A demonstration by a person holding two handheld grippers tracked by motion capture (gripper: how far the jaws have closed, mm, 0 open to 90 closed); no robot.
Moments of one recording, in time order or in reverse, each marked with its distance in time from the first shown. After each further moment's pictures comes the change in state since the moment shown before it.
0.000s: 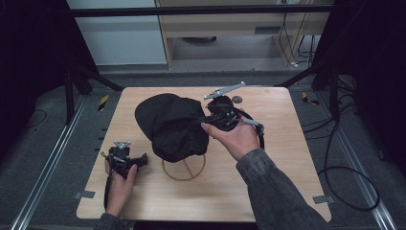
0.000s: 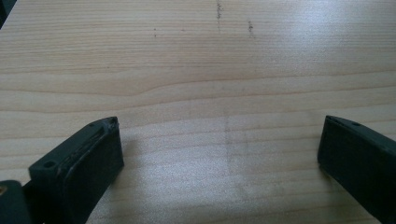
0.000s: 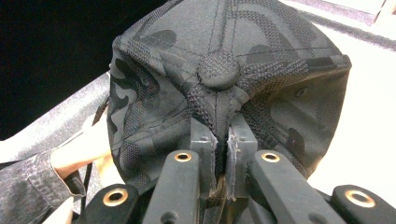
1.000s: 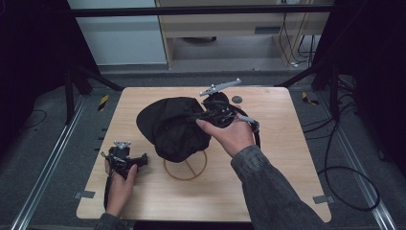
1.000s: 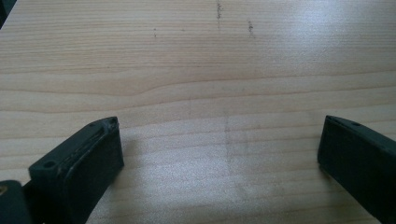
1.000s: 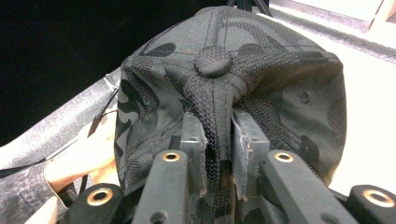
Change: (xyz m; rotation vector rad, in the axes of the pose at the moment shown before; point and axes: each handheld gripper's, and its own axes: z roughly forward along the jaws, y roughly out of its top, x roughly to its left) left arm 0.000 0.000 0.000 0.000 0.000 0.000; right arm 0.001 0.010 0.008 -0.020 -0.014 -0.003
